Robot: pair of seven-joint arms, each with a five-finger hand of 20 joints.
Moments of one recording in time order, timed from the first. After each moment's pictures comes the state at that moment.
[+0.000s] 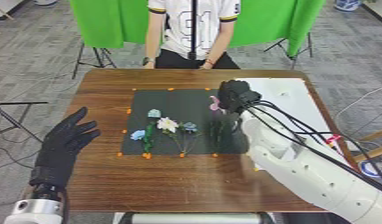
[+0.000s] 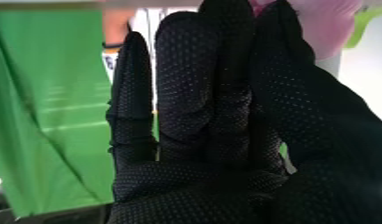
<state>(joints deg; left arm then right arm) 141.1 -51.2 -98.8 -133.6 45.5 22.3 17.4 -60.8 -51.2 36.4 -97.2 -131.0 1.6 29.6</state>
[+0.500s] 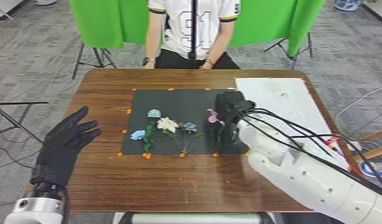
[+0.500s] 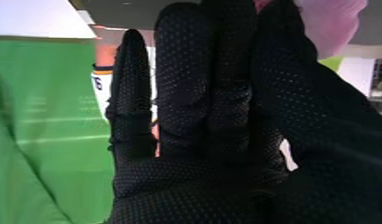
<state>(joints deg) 140.3 -51.5 -98.8 -133.6 45.7 22.0 16.2 -61.5 -50.7 34.6 -97.6 -133.4 -3.8 27.7</state>
